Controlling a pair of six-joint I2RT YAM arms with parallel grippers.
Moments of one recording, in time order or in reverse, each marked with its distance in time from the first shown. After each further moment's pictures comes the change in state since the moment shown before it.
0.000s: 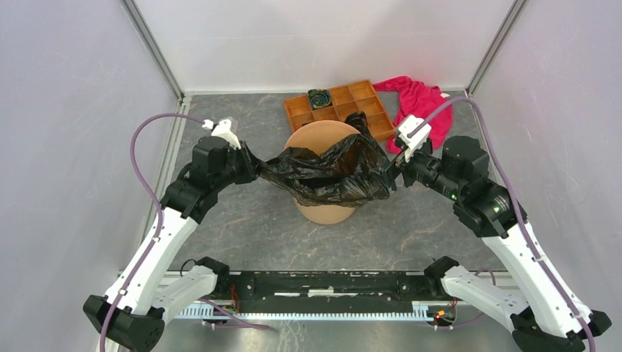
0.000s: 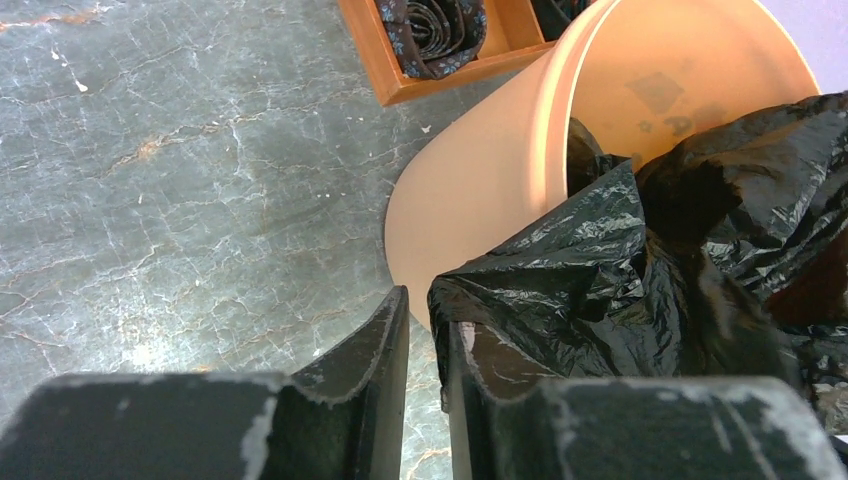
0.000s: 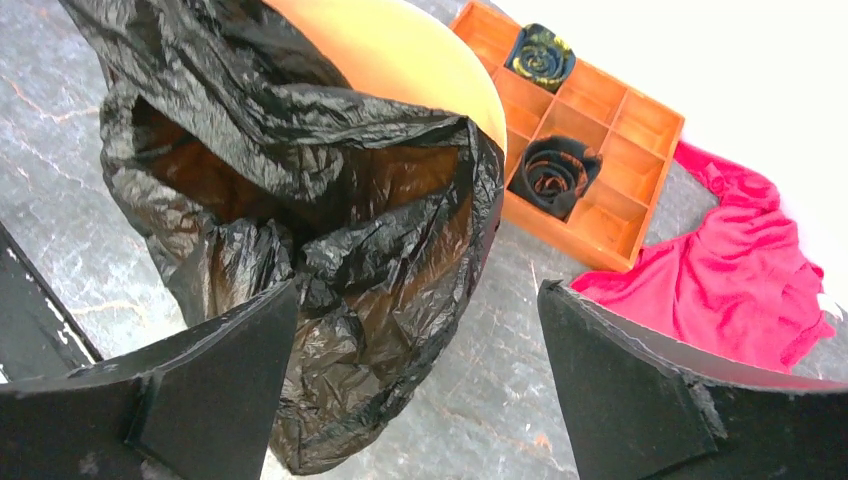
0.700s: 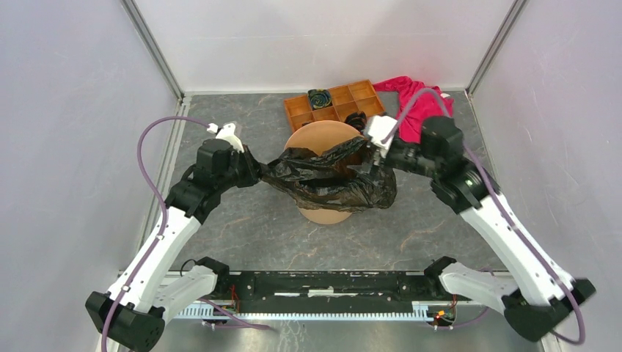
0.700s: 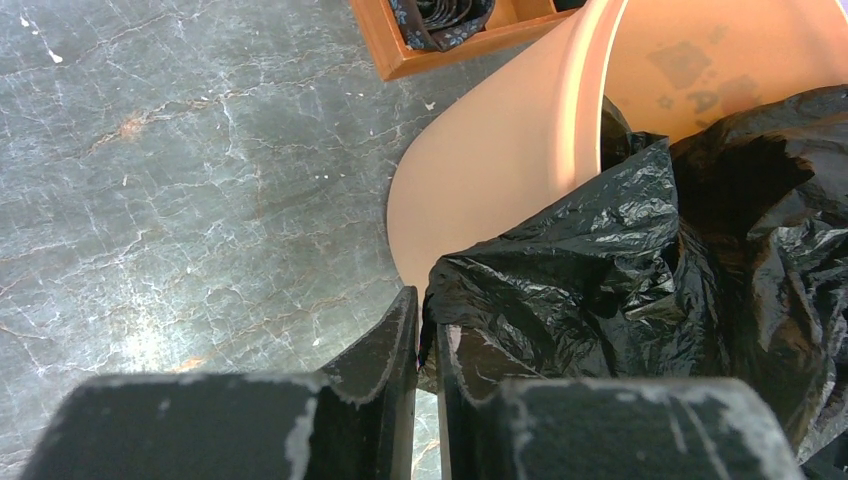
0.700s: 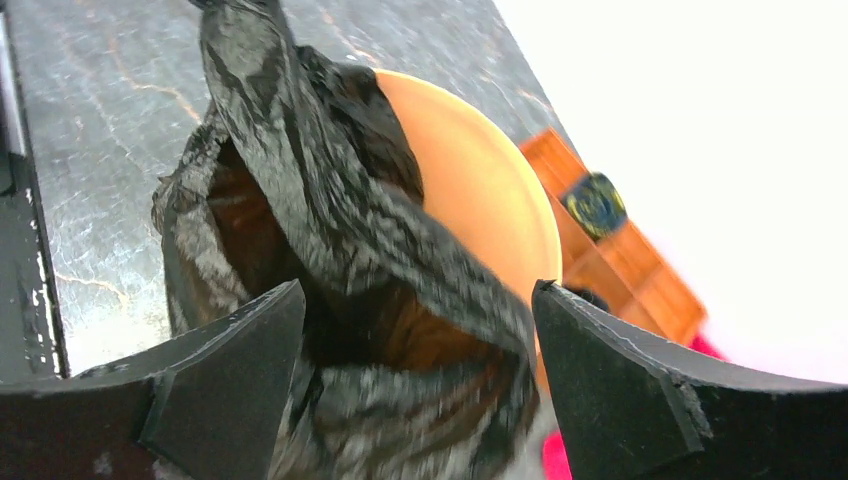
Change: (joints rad) left arm 0.001 0.010 -0.053 0.021 0.027 0.000; right arm 0.003 0.123 0.021 0.119 -0.251 -0.218
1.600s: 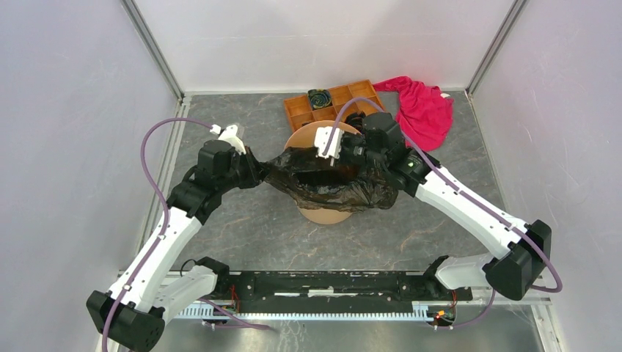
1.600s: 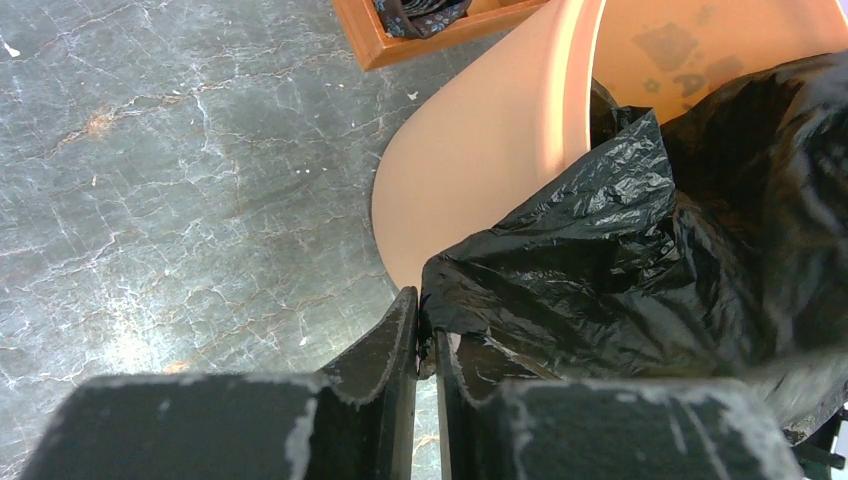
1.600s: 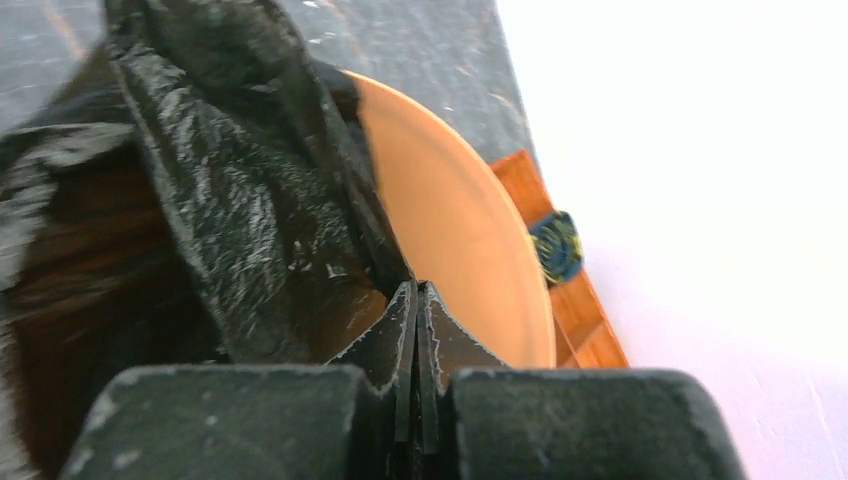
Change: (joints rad) left arm 0.000 -0.004 -0.026 0.028 0.045 0.000; right arm 0.176 0.345 0.032 0.176 0.105 -0.324
